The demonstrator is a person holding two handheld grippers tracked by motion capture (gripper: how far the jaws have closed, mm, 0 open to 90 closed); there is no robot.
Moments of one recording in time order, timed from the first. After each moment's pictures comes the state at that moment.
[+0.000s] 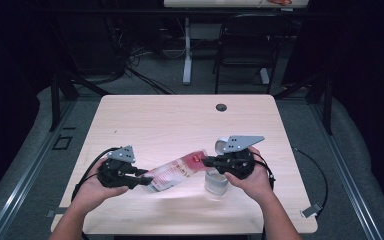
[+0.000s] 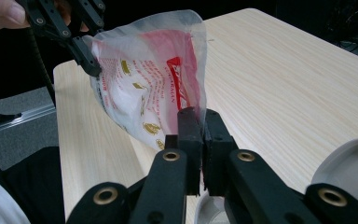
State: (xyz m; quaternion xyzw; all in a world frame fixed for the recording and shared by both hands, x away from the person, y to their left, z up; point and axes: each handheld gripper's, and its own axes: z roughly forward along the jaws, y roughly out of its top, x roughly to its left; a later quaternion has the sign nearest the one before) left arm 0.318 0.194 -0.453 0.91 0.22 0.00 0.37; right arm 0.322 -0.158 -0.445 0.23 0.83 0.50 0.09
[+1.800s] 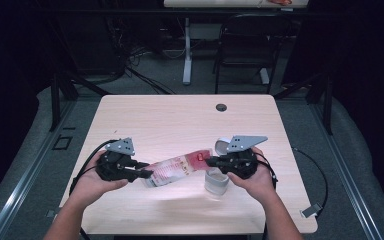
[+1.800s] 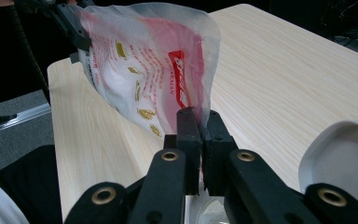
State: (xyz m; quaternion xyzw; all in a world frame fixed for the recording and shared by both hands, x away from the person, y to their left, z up) left arm 0.322 0.190 -0.427 0.90 0.21 0.02 0.37; right arm 0.322 -0.165 -0.446 0.24 0.83 0.49 0.09
